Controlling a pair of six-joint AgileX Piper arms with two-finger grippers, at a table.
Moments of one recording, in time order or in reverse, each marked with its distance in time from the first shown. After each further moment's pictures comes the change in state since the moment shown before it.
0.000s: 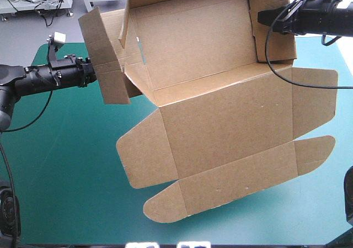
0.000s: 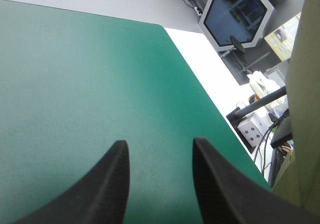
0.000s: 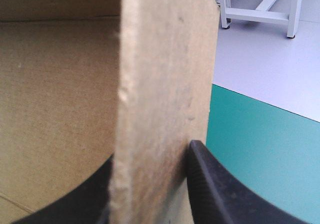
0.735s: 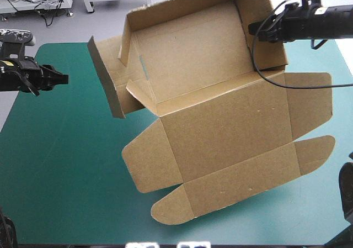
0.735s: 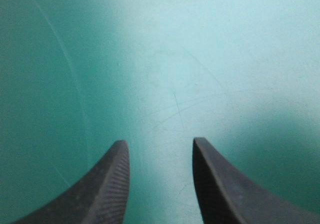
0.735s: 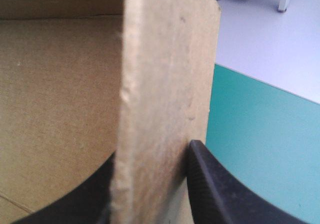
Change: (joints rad) left arm 0.014 -0.137 -0.248 0.964 -0.038 -0.374; right arm 0.066 0.022 0.000 -0.128 0.000 0.015
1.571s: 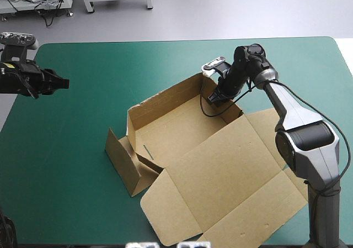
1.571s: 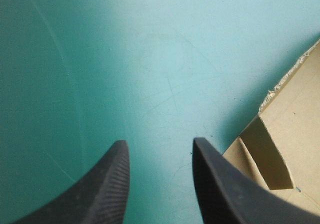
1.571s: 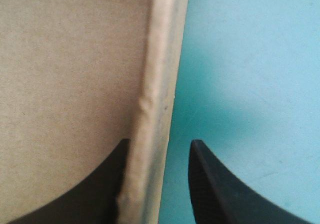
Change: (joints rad) left arm 0.000 0.000 -0.006 -0.001 0.066 0.016; right arm 0.380 0.493 0.105 -0.592 -0.012 0.086
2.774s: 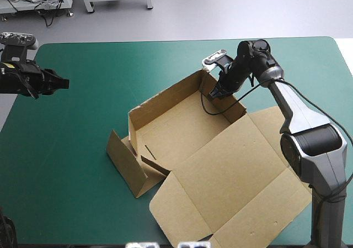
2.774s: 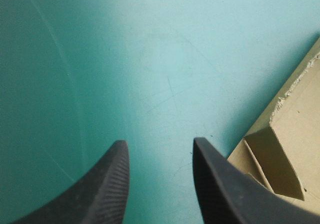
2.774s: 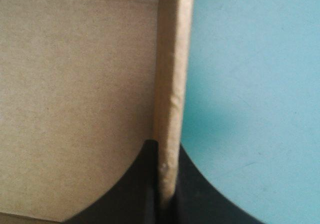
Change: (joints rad) left arm 0.000 0.000 0.000 0.000 0.000 0.000; right arm 0.000 -0.066 0.000 -0.002 -0.005 -0.030
